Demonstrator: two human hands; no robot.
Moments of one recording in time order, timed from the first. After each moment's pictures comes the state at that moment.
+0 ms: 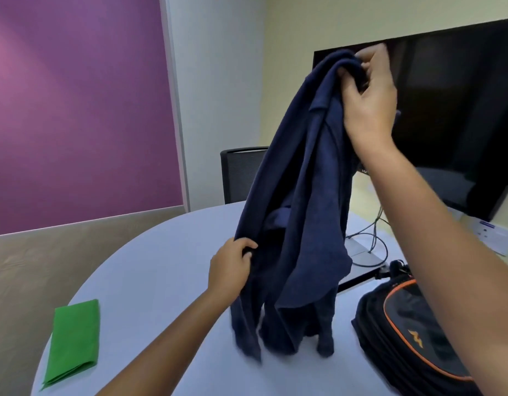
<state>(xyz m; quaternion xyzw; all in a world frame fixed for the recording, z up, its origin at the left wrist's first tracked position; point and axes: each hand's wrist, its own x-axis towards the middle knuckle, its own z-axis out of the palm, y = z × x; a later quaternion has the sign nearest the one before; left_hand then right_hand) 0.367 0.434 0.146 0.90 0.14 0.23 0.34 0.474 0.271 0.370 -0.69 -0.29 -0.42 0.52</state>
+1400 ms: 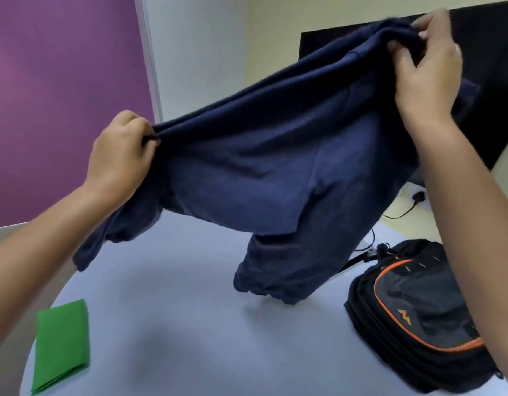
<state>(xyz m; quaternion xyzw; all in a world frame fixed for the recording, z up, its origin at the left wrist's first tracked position) 0.361 0.585 0.291 0.87 0.06 0.48 0.08 0.487 0.221 0.386 -0.75 -0.21 -0.48 0.40</state>
